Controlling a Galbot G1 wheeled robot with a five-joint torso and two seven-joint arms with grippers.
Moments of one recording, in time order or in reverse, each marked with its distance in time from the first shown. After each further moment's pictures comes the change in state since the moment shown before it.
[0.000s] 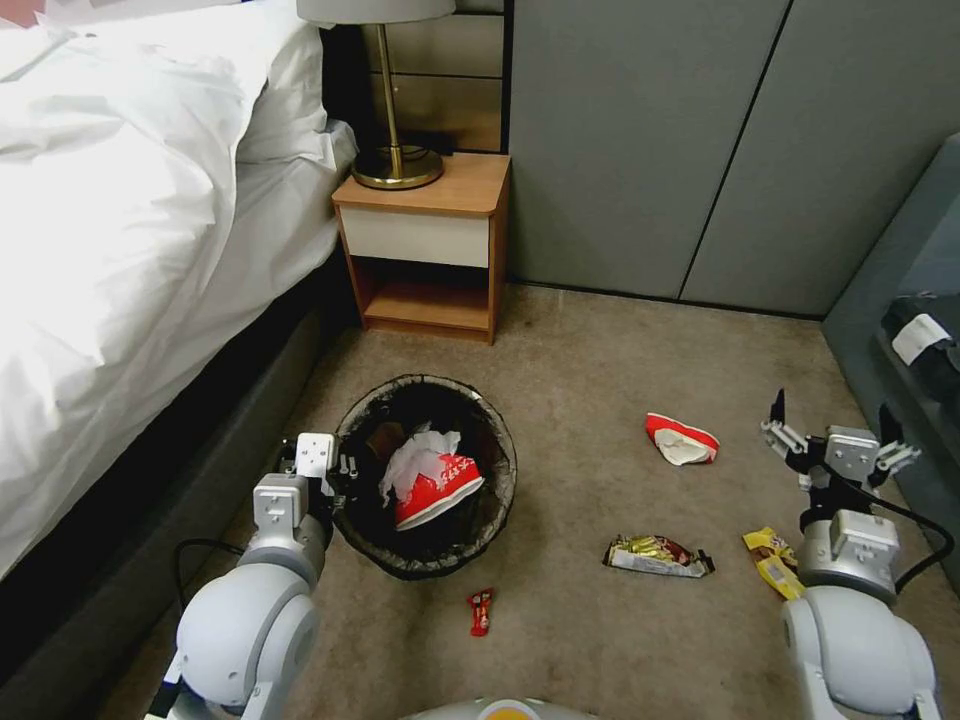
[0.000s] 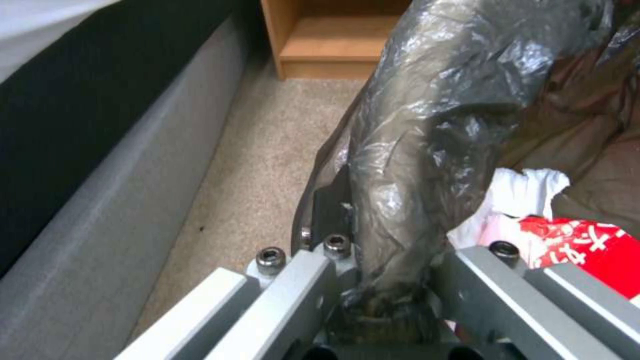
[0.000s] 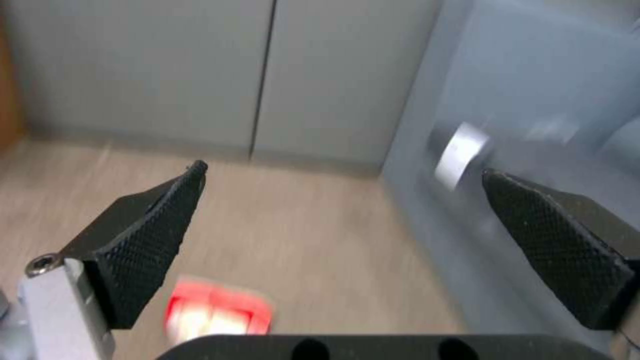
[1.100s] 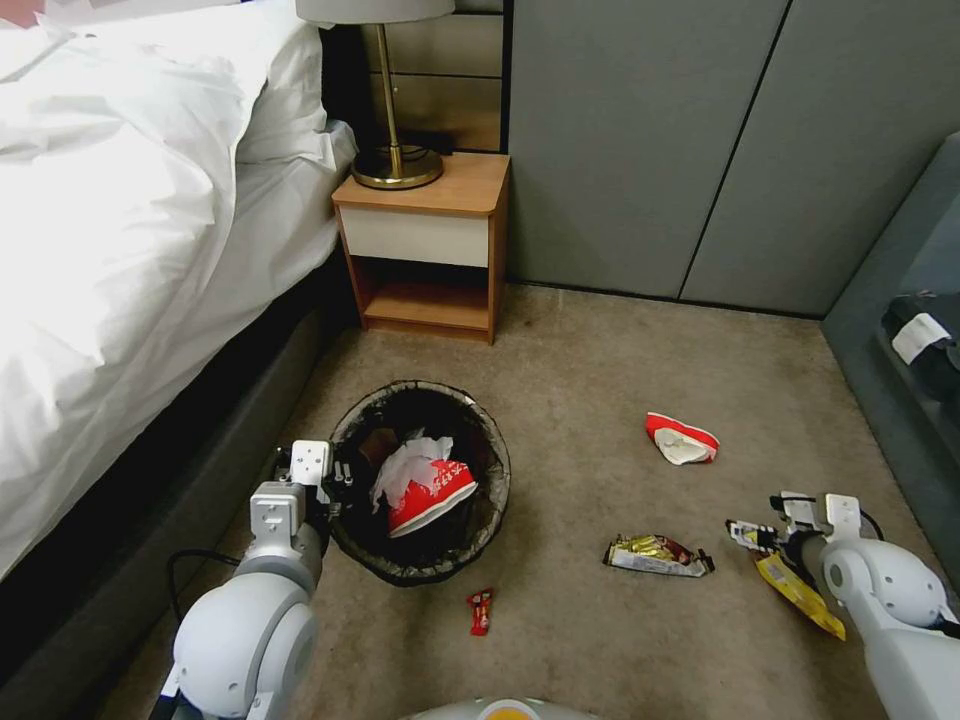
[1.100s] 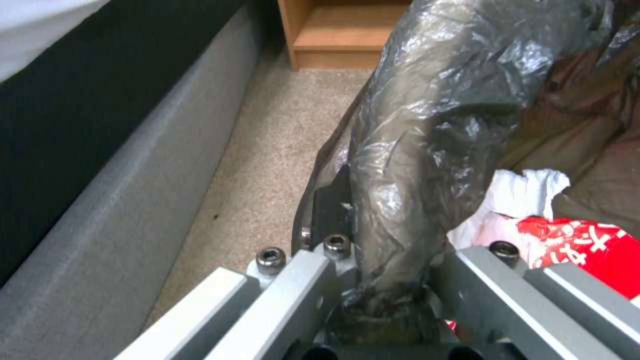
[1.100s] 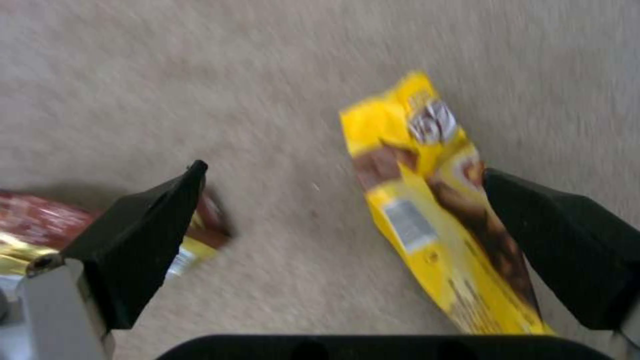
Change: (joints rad) left arm 0.024 -0.016 -0.012 -0.002 0.028 -0.003 -0.003; right arm 0.236 -0.372 -0.117 -0.667 0.486 -0.450 -0.192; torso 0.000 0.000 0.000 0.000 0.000
